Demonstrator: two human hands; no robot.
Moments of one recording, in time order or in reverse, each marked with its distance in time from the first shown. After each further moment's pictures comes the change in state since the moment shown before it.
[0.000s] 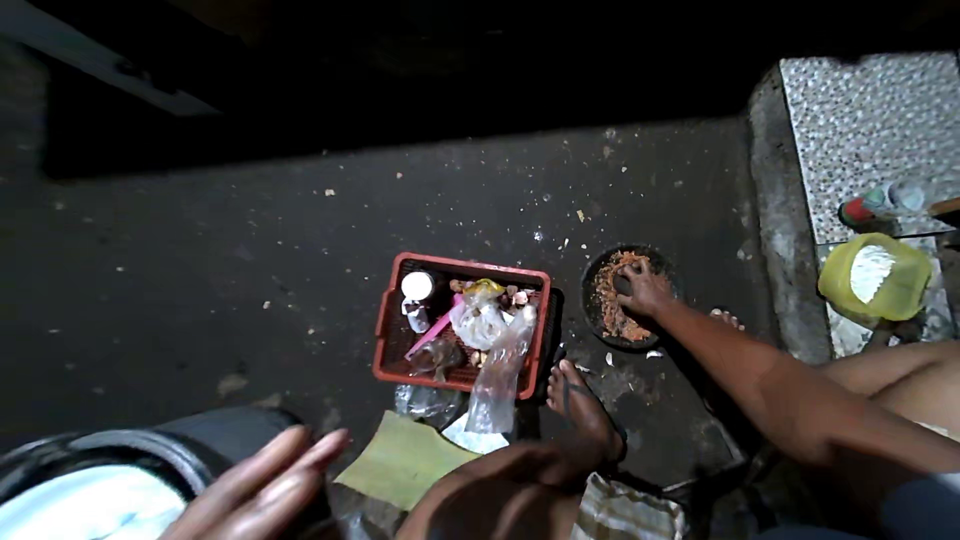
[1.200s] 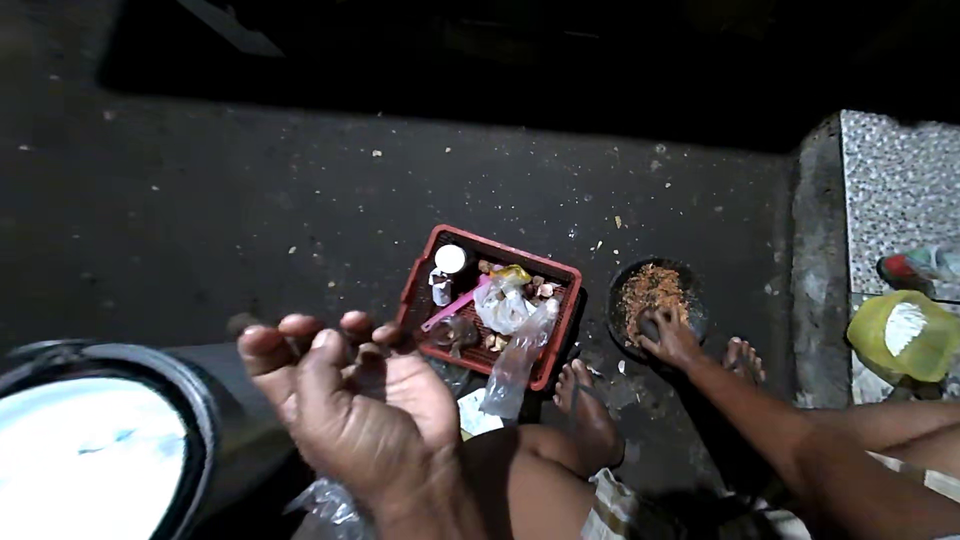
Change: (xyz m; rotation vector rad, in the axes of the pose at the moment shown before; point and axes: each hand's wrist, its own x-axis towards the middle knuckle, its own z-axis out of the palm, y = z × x) left_hand 0.056 -0.060 0.056 -0.784 1.039 -0.298; right_hand -0.042 0.011 0.038 -0.030 -0.049 -0.025
